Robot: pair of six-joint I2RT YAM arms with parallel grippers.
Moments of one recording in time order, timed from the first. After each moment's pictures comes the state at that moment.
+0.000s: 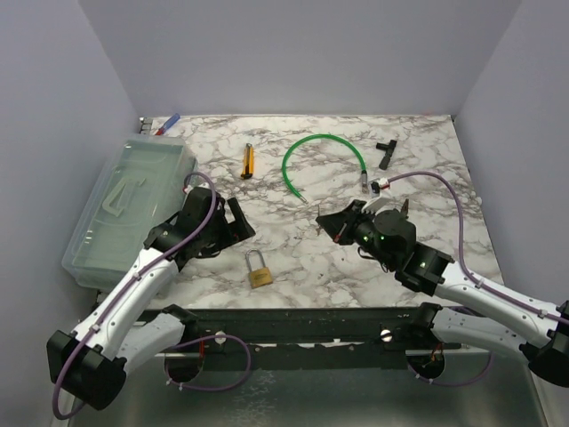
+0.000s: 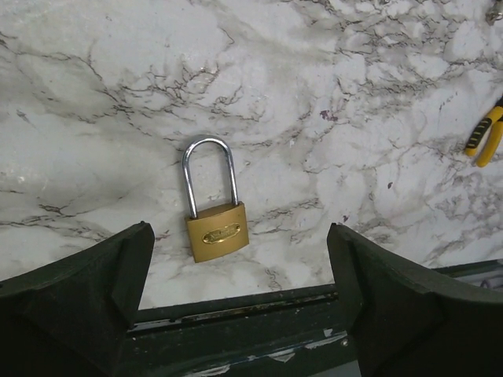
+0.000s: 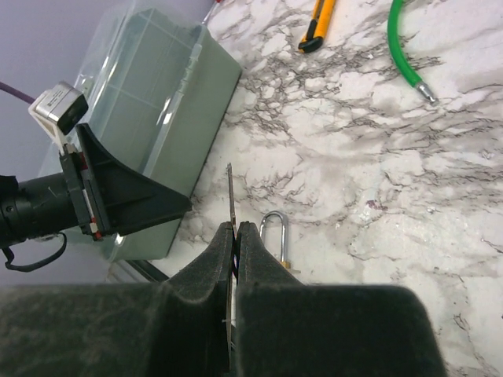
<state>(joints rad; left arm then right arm) -0.46 0.96 0.84 -0.74 0.00 -0.79 0.92 0.90 0.68 0.02 0.27 0.80</state>
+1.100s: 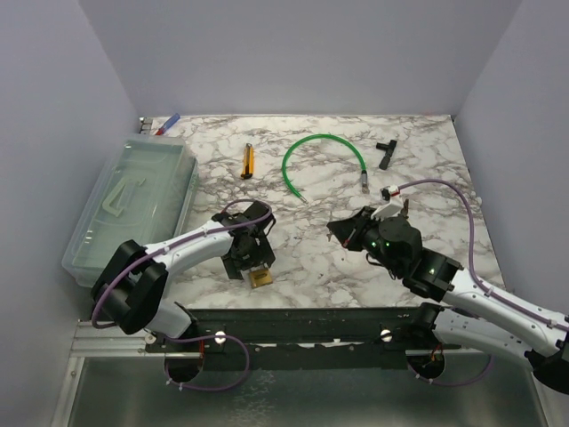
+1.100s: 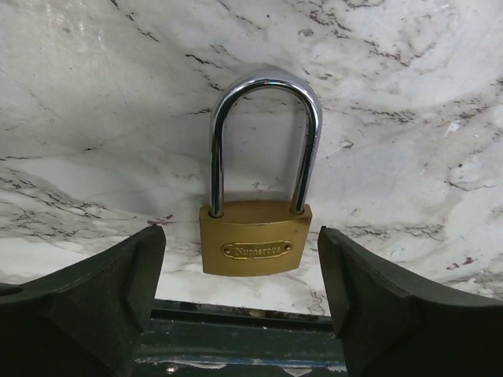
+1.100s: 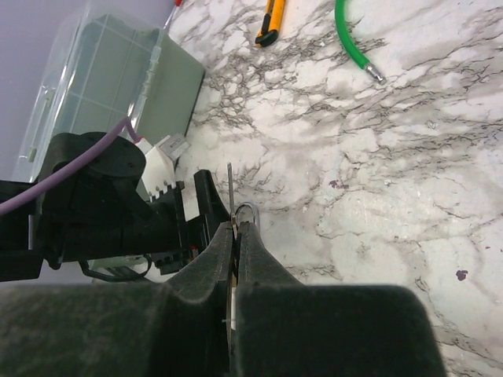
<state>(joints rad) -0.70 1.42 0.83 -0.76 -0.06 -1.10 0.92 0.81 0.64 -0.12 0.35 0.85</state>
